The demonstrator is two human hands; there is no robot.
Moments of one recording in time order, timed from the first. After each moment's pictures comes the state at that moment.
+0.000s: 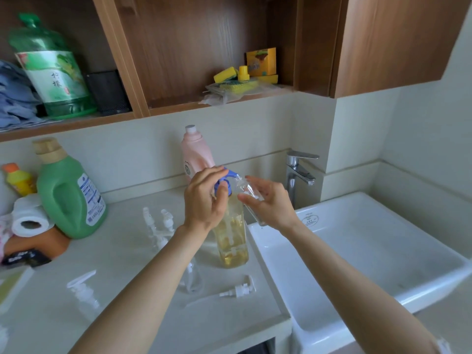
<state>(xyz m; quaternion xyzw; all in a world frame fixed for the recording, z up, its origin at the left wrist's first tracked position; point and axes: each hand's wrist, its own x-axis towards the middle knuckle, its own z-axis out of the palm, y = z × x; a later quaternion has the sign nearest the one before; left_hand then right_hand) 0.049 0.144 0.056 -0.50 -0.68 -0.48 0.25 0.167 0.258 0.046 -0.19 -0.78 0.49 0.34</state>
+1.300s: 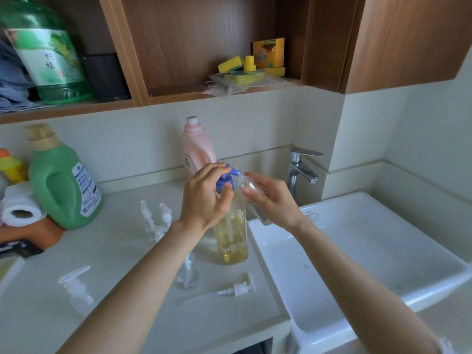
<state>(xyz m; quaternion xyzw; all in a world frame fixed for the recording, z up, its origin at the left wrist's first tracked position) 0.044 0.140 0.058 -0.52 -0.70 -0.44 0.23 0.163 0.266 0.042 -0.11 -0.79 0.52 0.30</state>
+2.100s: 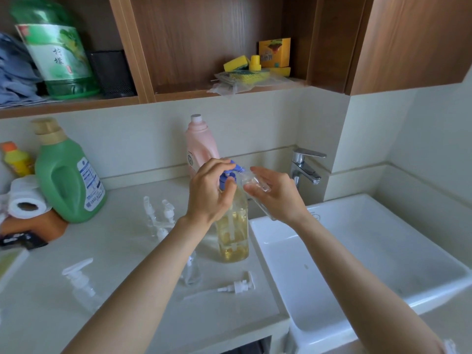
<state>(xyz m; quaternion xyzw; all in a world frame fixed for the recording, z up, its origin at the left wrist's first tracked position) 0.048 0.147 0.057 -0.49 -0.68 -0.51 0.21 0.163 0.266 0.055 -0.18 -0.84 0.42 0.31</state>
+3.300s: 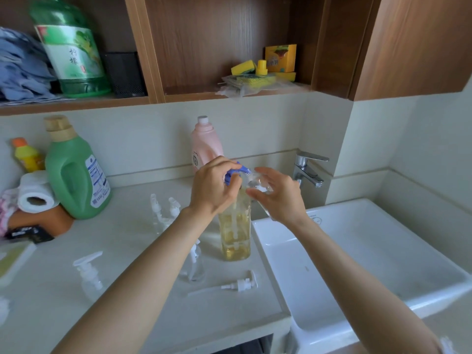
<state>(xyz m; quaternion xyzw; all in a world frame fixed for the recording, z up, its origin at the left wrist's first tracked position) 0.050 0.141 0.075 -0.49 -0.69 -0.49 0.19 0.159 0.254 0.054 -0.23 -0.84 0.35 0.34</state>
